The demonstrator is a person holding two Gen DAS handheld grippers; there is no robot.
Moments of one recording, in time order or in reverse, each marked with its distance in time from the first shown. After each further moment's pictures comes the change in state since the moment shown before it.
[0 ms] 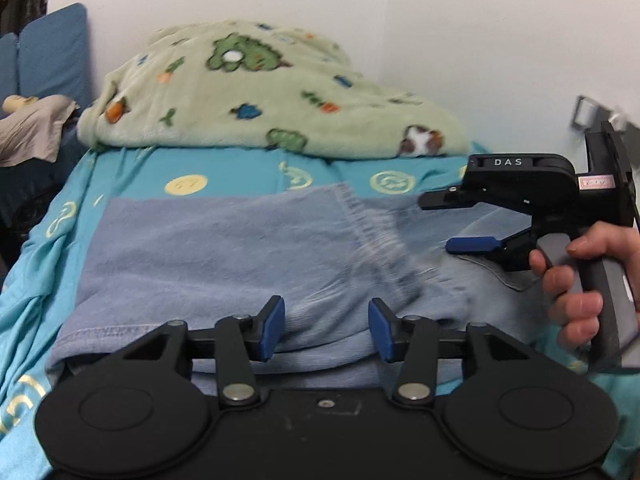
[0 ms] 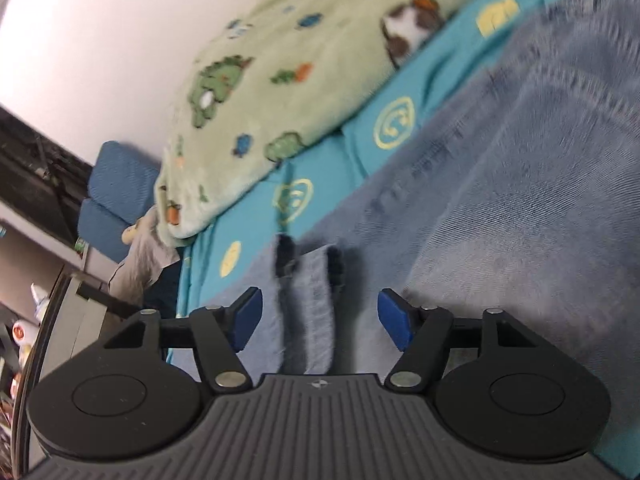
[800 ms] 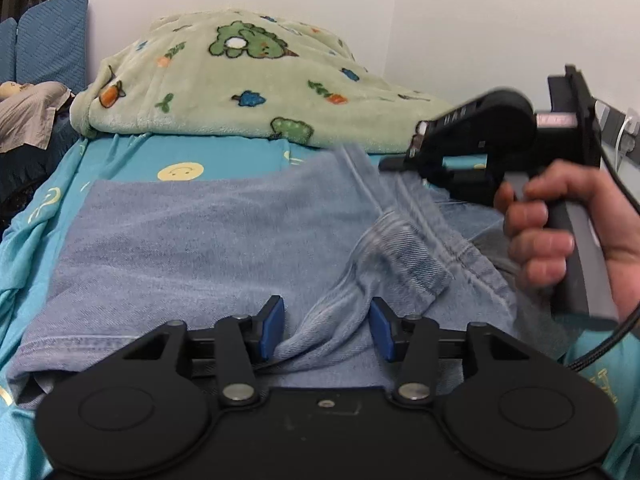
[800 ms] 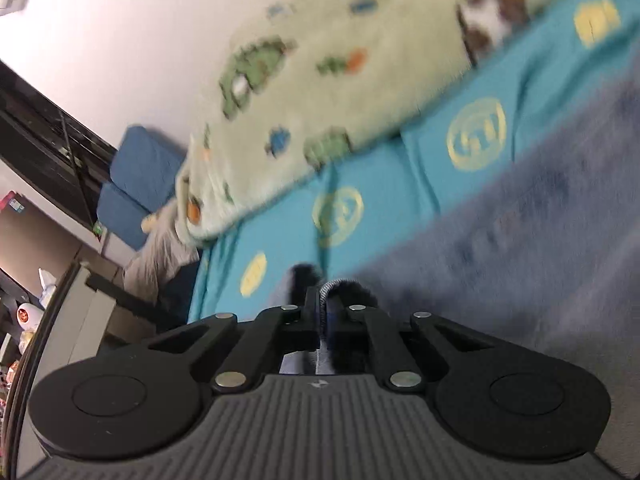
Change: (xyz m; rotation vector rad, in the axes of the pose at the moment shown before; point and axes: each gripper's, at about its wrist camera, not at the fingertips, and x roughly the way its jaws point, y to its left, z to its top) left arm 0.029 0.014 -0.005 -0.031 -0.036 -0.045; right arm 0.053 0.035 0.025 -0.132 -0.032 0.112
